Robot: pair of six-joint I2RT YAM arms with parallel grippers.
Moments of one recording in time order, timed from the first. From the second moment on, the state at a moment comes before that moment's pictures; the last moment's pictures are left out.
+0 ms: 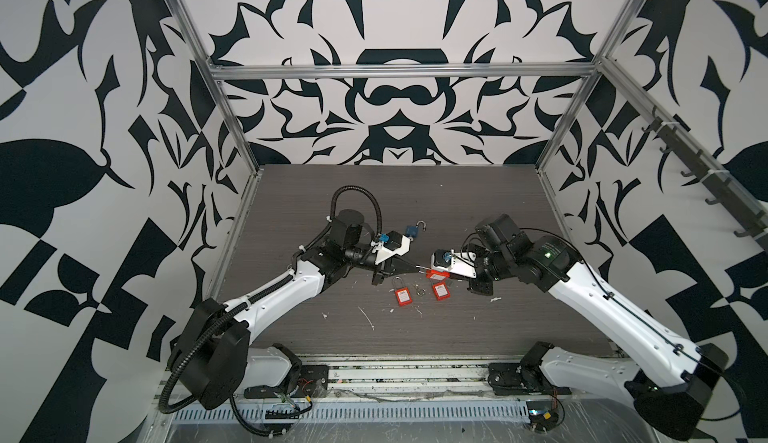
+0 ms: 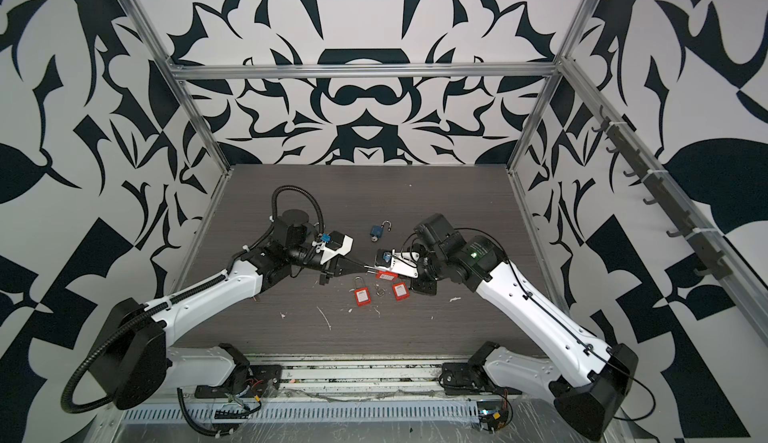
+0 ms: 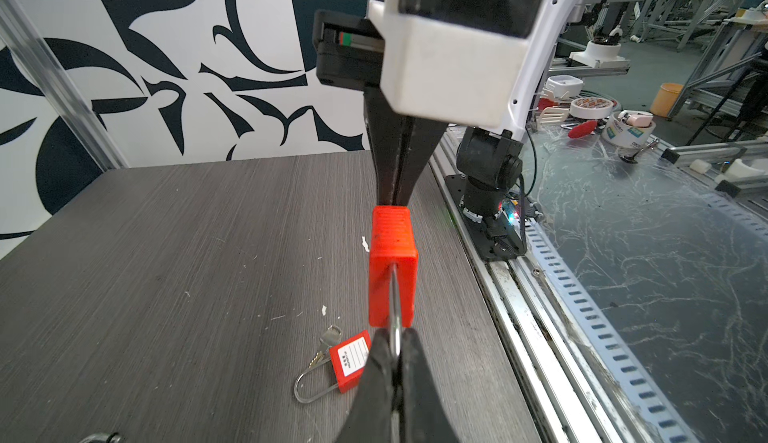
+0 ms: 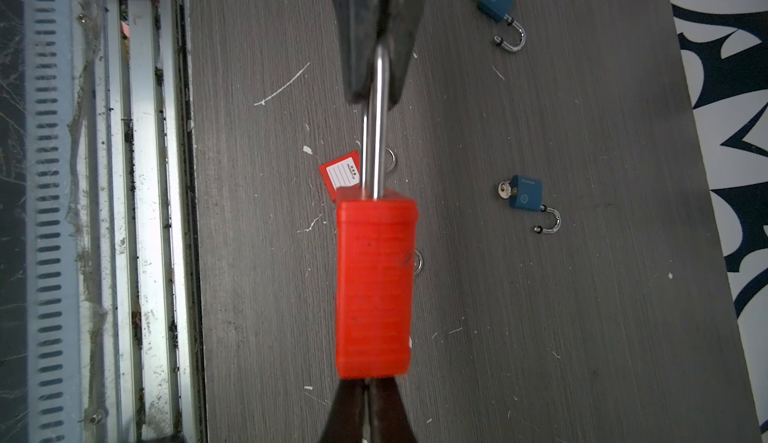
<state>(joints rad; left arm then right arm) -0.64 1.32 0.81 0.08 1.08 0.42 0.67 1.11 1.13 -1.02 -0.29 -0.75</state>
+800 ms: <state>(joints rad) -0.61 1.24 0.80 0.01 1.03 0.47 0.63 1.10 1.09 -0.94 -0.37 -0.76</state>
